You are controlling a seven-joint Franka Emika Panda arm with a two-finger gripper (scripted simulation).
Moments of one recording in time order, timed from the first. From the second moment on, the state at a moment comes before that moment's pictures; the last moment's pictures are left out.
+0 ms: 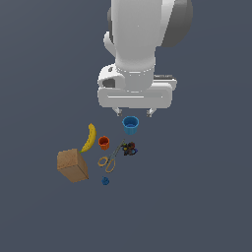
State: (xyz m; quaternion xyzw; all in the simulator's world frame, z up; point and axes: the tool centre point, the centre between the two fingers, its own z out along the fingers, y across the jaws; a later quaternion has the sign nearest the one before) arm 0.017 0.026 0.310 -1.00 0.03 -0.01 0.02
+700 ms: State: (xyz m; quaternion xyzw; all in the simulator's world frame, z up) arm 0.062 -0.049 0.276 -0.97 0.24 0.00 0.02
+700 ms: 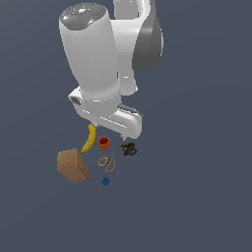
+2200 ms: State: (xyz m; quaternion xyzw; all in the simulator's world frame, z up) arm 0.104 -0.214 0.193 -0.80 0.60 0.00 0.00
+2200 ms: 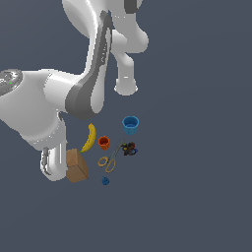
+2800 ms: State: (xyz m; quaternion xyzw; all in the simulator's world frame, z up) arm 0.103 -0.214 0.157 -0.80 0.60 0.00 0.00
